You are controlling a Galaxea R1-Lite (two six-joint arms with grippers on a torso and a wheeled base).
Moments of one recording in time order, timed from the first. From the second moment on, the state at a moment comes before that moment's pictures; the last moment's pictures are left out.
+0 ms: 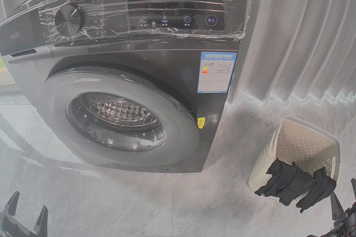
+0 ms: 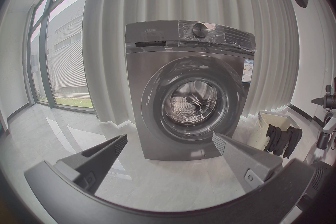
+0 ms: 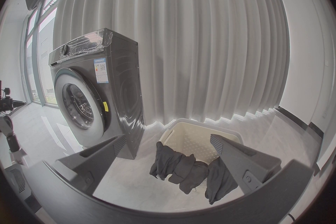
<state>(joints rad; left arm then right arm) 0.00 0.02 -0.02 0.00 -0.01 0.00 0.00 0.02 -0.02 -0.01 0.00 0.00</state>
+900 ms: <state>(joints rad) 0.00 0.02 -0.02 0.00 -0.01 -0.01 0.00 0.02 -0.02 -0.01 -0.01 0.00</state>
